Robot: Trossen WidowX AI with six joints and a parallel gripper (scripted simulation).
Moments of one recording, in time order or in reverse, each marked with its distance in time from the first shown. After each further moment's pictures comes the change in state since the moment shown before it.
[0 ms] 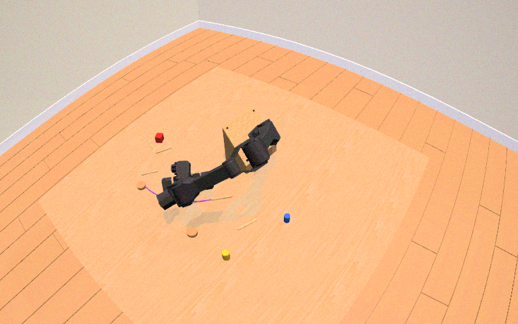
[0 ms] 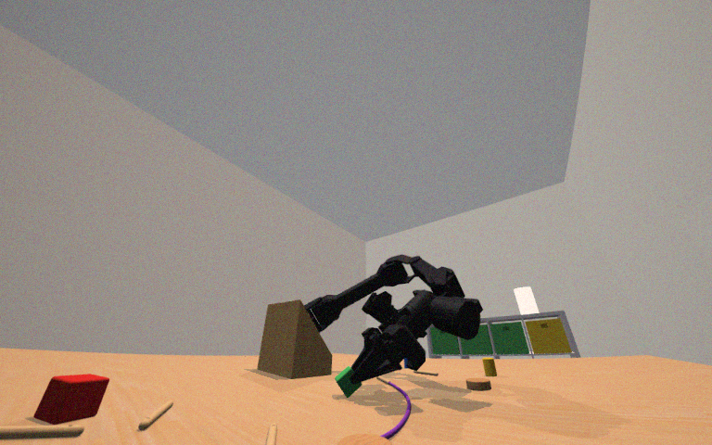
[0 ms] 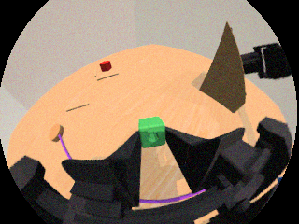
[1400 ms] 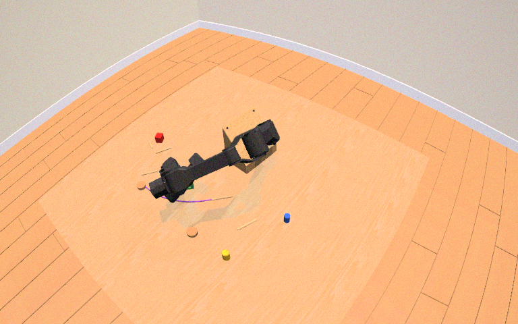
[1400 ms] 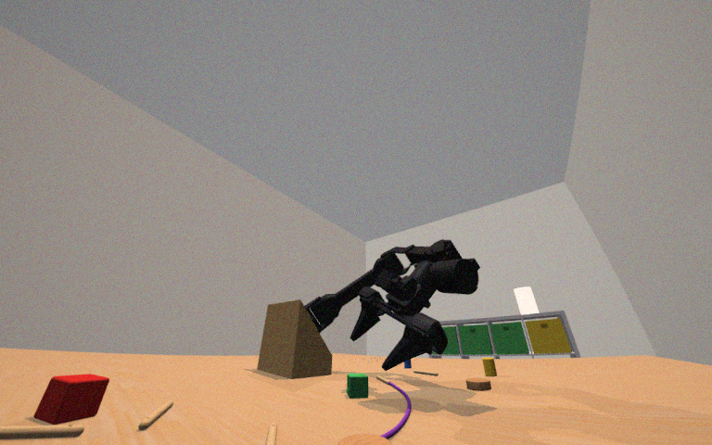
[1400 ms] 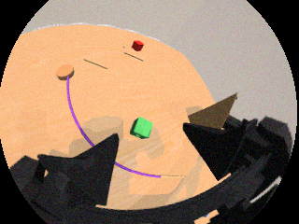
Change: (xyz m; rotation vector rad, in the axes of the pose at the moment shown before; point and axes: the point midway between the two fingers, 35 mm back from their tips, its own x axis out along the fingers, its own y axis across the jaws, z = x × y) arm -0.046 0.002 0.019 -0.645 0.159 0.003
